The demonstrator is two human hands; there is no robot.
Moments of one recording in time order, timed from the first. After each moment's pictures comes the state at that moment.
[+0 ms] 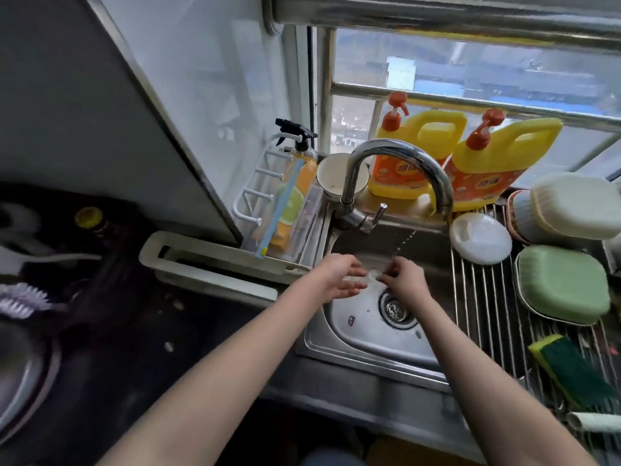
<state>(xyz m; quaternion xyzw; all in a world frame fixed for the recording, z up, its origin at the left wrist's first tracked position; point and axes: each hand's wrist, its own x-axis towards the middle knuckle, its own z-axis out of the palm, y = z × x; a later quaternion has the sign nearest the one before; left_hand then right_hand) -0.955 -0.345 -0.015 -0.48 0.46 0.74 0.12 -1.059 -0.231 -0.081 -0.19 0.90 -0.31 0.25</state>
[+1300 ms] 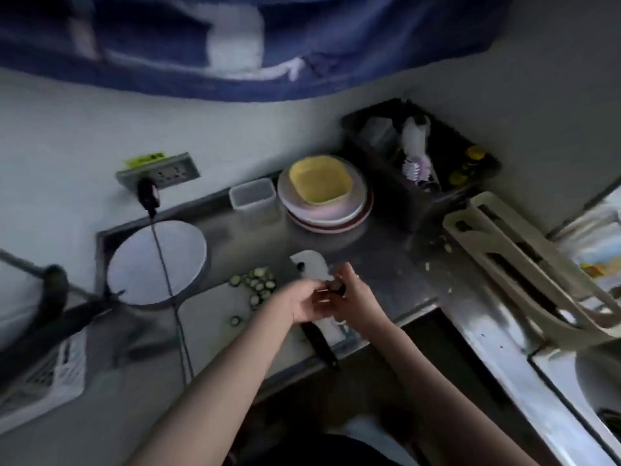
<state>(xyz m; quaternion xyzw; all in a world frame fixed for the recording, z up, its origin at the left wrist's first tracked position) -0.424 -0.307 -0.020 -0.59 0.12 0.75 -0.27 -0.555 -0.300 -0.036 -0.69 0.55 -0.21 0.42</state>
